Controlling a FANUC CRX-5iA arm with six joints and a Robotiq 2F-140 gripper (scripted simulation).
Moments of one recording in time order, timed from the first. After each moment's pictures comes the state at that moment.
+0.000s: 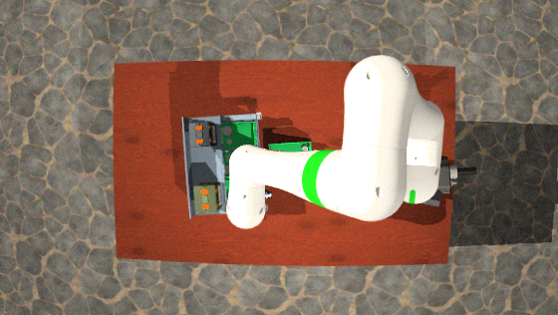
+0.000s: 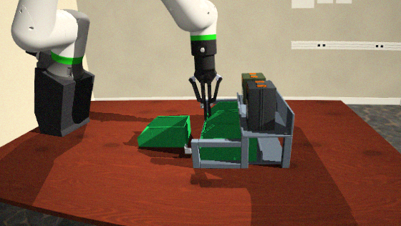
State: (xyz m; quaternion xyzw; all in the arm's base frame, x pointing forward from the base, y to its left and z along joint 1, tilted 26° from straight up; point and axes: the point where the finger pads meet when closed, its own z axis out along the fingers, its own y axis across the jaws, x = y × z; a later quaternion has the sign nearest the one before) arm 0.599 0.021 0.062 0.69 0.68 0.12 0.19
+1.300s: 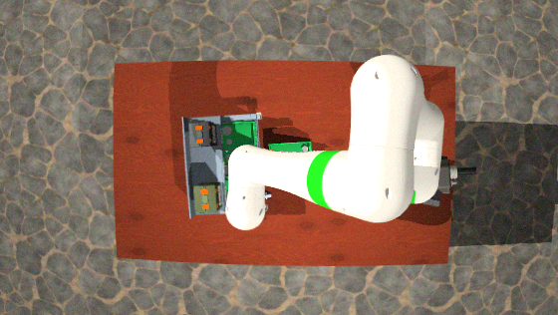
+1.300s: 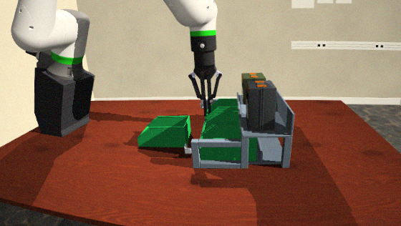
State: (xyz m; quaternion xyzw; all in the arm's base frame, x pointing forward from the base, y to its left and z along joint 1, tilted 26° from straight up) arm 0.593 0.023 0.075 0.69 0.68 0.12 0.19
